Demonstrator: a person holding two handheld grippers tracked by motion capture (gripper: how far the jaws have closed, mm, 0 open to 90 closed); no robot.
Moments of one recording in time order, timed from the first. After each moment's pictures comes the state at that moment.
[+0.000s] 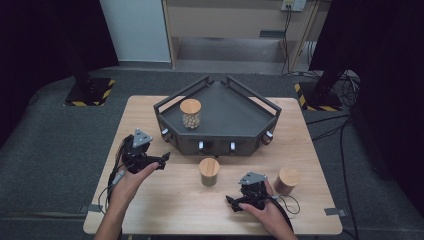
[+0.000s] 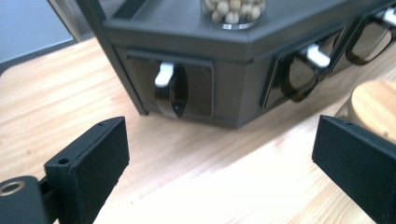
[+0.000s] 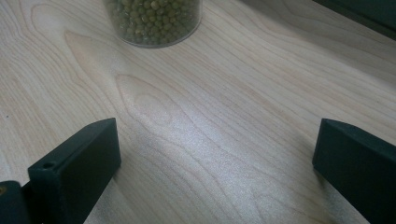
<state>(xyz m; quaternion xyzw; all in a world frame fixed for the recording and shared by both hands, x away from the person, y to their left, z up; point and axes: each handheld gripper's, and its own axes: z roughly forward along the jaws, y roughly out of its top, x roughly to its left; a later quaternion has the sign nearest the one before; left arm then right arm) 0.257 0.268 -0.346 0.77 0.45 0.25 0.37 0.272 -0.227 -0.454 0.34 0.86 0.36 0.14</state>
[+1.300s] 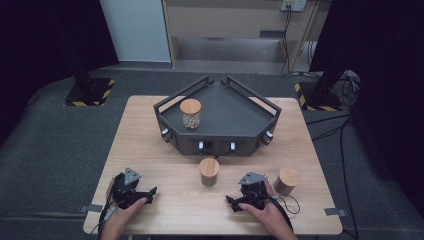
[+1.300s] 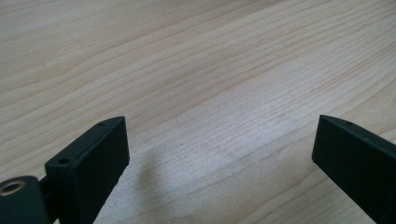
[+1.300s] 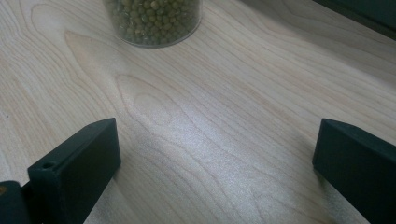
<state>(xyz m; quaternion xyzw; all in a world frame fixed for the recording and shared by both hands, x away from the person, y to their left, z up) 0.212 0.297 -0.441 0.77 0.50 0.22 0.32 0.272 -0.227 -0.454 0.34 0.86 0.36 0.14</state>
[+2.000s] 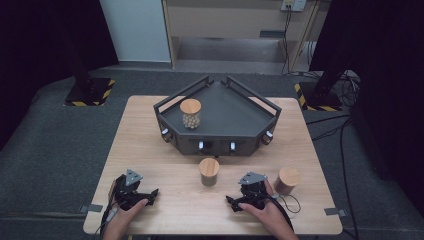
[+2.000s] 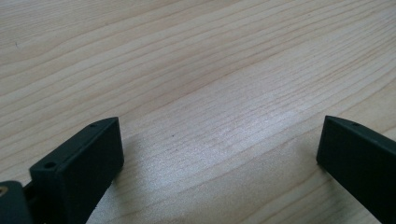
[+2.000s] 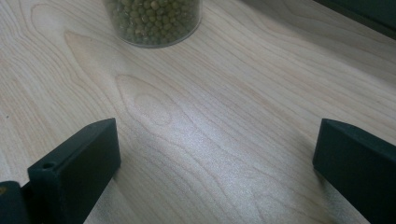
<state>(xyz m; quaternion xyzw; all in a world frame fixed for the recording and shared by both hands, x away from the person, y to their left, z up) 0.216 0.300 -0.453 0.77 0.51 0.21 0.32 0.272 -0.227 -0.453 0.34 0.86 0.36 0.13</state>
